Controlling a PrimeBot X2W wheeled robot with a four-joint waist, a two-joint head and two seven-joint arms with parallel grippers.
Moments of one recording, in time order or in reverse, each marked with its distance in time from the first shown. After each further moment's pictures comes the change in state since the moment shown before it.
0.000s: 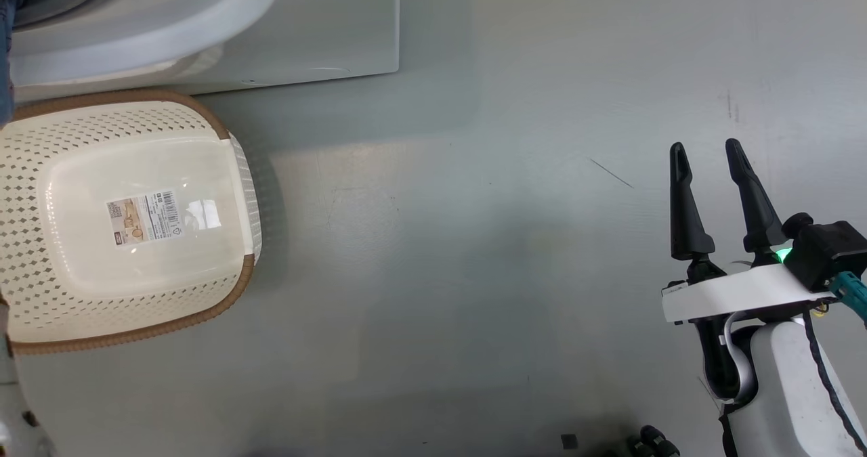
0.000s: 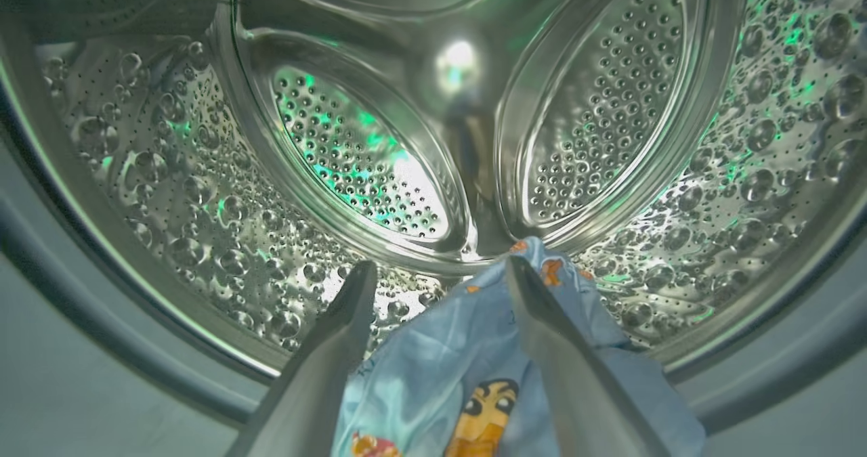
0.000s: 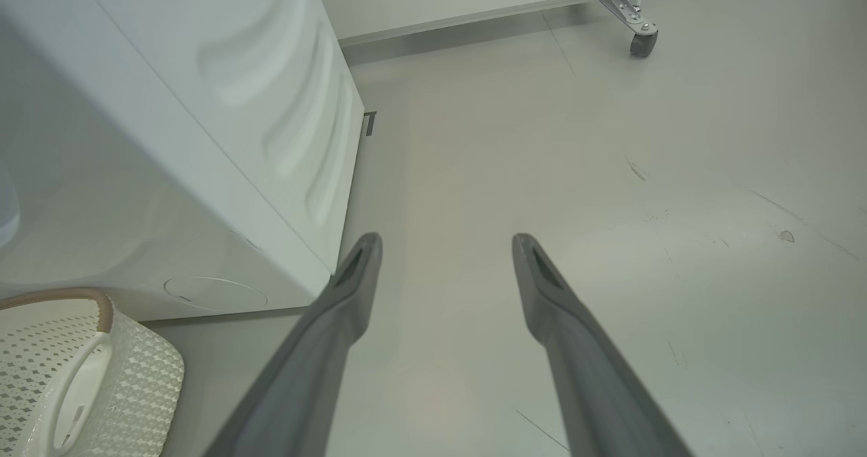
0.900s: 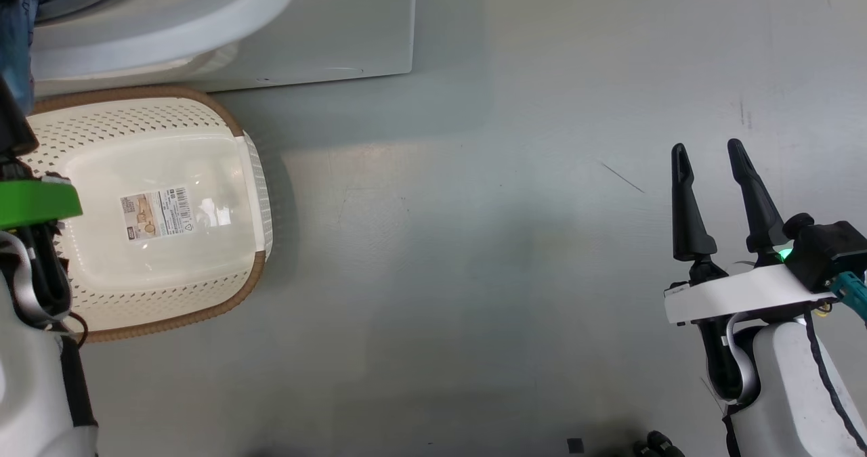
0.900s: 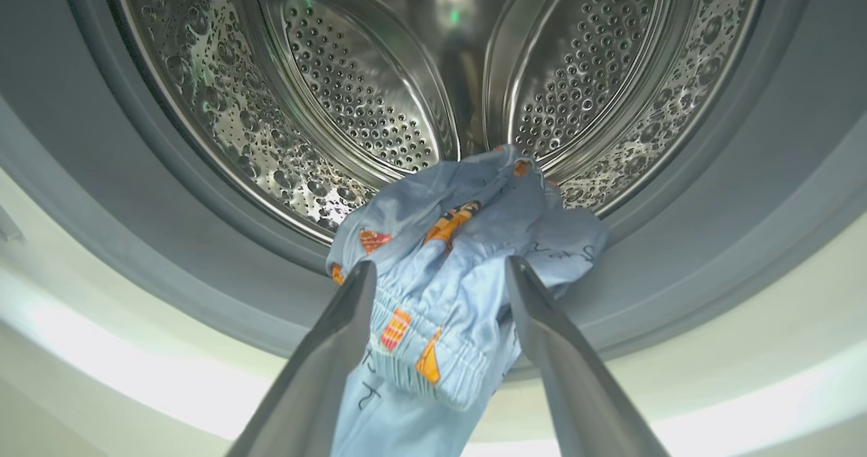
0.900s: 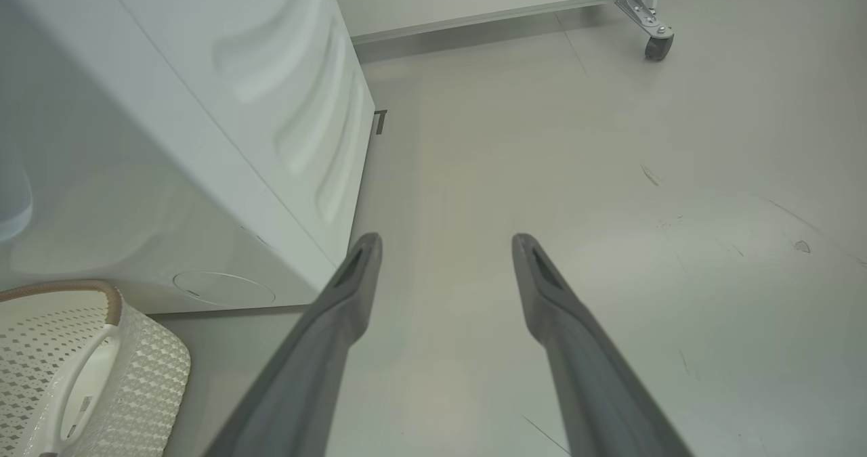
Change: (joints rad) left arm 0.344 -0.154 0.084 -0.296 0.007 0.002 0.000; right arm 0.001 -0.013 0.004 -0.001 -0.007 0.000 0.000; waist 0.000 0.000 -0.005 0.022
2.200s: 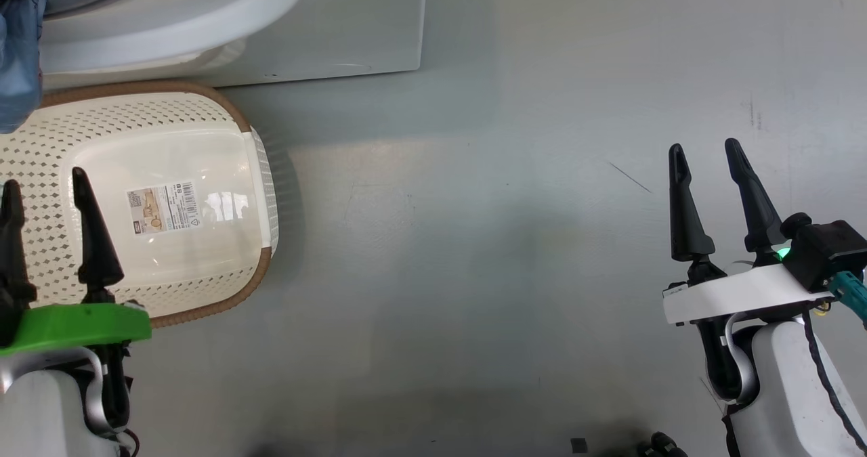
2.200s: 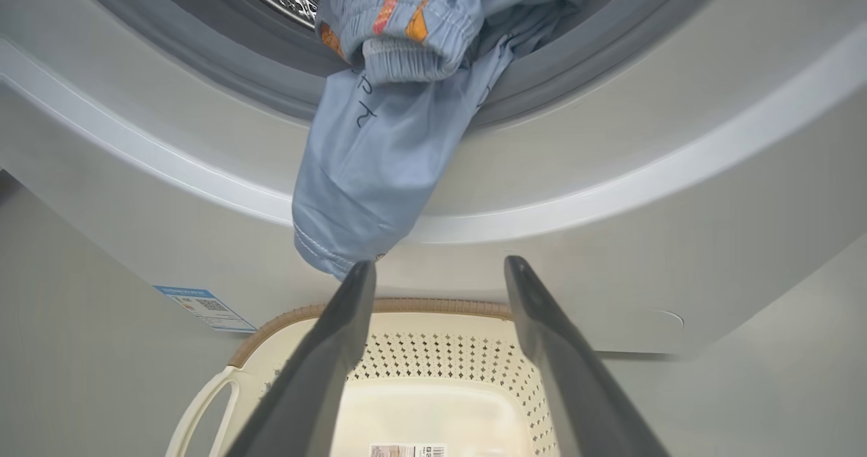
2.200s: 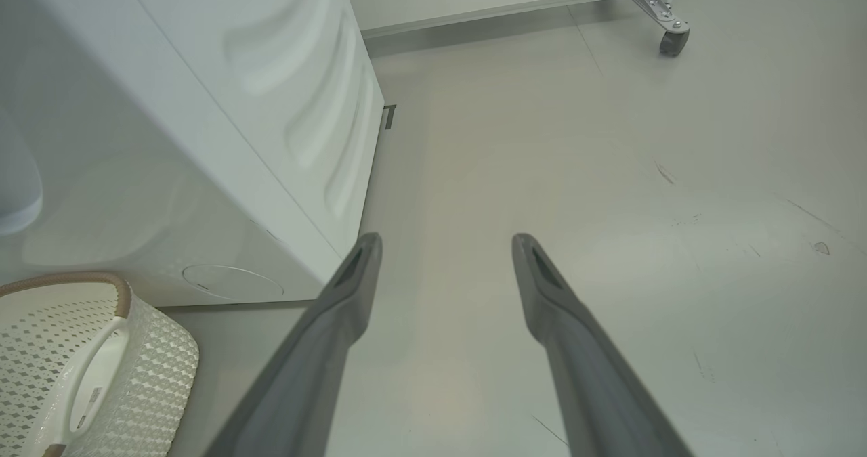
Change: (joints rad) left arm 0.297 -0.062 -0.033 -0.038 0.006 -0.011 0.000; right arm -0.002 -0.005 0.008 0.001 -0.003 0.000 0.000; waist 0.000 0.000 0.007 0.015
